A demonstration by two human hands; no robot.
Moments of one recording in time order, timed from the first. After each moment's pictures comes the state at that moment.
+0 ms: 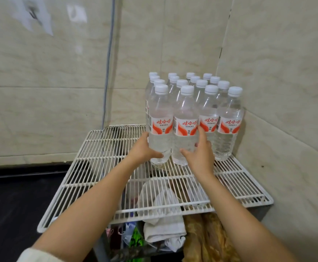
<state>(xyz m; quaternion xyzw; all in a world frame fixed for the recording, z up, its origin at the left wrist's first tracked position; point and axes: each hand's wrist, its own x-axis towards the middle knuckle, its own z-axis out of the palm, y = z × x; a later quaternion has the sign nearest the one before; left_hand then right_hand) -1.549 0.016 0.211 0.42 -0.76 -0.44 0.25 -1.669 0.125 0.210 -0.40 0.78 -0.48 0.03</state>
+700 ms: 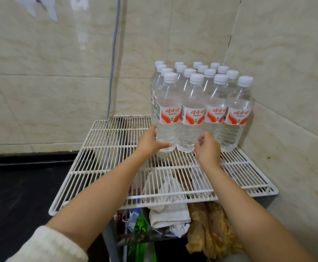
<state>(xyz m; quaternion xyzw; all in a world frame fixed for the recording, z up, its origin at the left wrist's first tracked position) -1.545 0.032 0.211 0.43 -0.76 -0.40 0.26 -1.681 0.114 0.189 -0.37 0.83 -0.42 0.01</state>
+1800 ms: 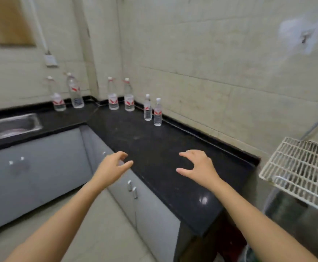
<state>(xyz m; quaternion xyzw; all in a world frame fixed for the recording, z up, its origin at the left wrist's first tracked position) -1.007 0.294 0.192 0.79 -0.50 -0.12 0.32 -1.244 0.167 0.186 -0.88 0.41 -0.21 0.15</state>
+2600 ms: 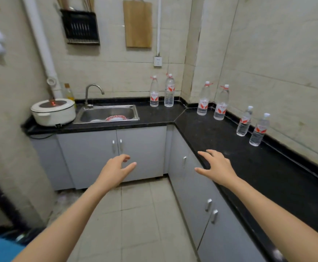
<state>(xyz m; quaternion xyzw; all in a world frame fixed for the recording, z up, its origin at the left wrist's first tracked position) -0.778 0.479 0.162 0.89 -0.28 -0.03 0.35 -0.934 0.207 0.166 -0.96 0.23 -0.09 0.12</state>
